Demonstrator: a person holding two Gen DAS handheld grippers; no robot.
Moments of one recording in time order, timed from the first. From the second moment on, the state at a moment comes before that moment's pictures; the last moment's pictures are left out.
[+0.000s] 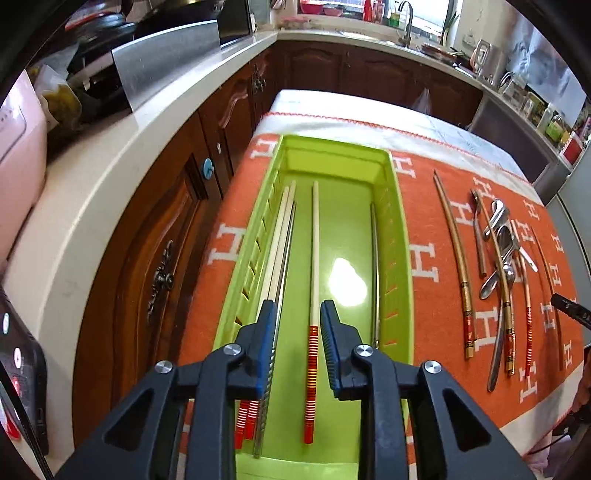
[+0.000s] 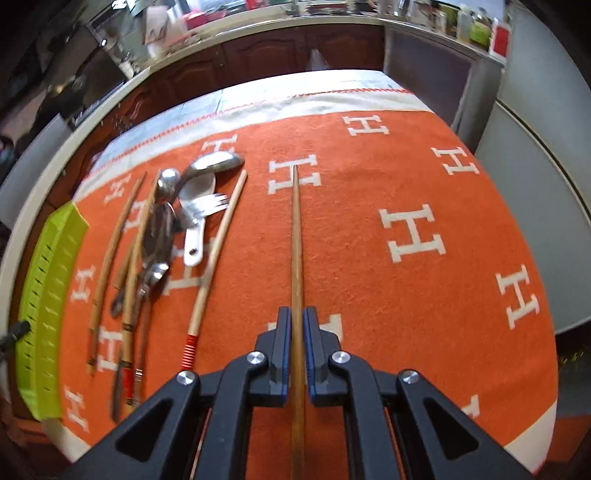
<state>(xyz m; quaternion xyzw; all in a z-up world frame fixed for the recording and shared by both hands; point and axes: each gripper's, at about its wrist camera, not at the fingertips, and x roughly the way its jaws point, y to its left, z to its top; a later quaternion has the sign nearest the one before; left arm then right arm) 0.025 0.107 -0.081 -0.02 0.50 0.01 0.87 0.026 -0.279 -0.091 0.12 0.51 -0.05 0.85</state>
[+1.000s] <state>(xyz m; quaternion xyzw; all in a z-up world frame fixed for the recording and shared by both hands) -0.007 0.146 -0.028 -0.05 0.45 0.09 0.89 0.088 -0.004 -0.060 0.21 0.56 0.20 0.77</state>
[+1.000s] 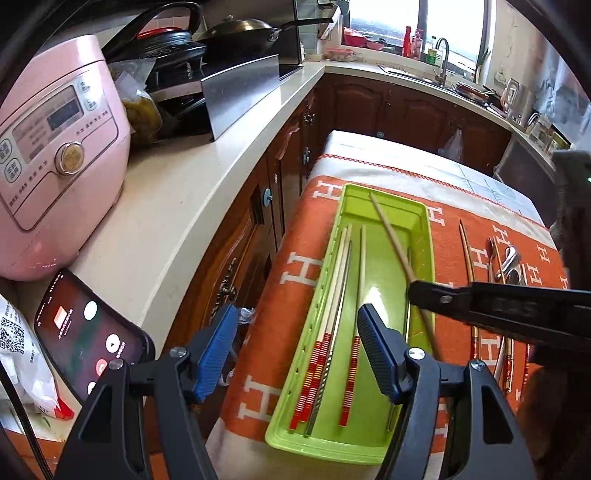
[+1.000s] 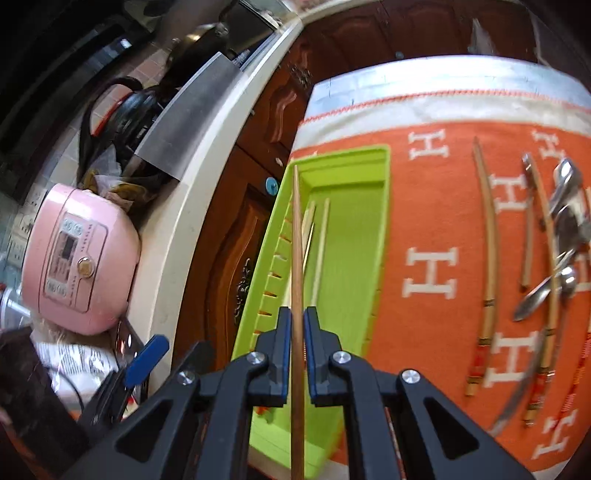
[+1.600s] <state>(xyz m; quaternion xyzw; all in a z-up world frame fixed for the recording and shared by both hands) -0.002 0.111 -0.035 -0.04 0.48 0.04 0.88 0.069 -0.062 -0.054 0.16 0.54 0.19 0.80</state>
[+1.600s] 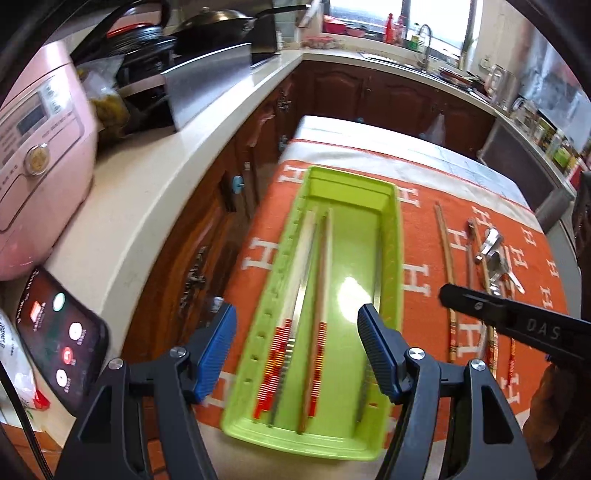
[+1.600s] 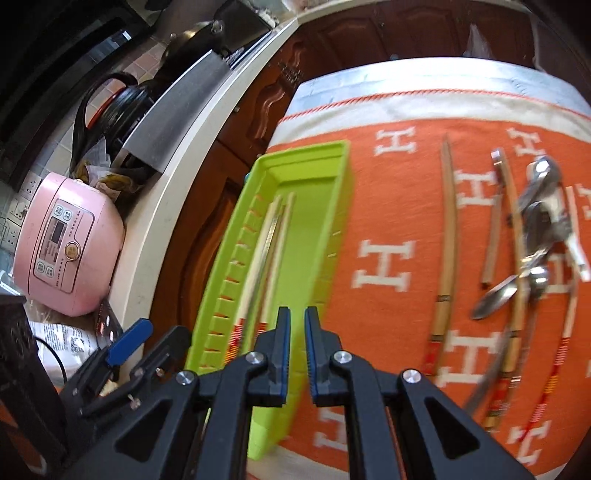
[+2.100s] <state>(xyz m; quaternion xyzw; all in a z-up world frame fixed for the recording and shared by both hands) 0.018 -0.009 -0.058 -0.06 0.51 -0.13 0.85 0.019 -0.204 -0.045 0.12 0.47 0.09 0.87</state>
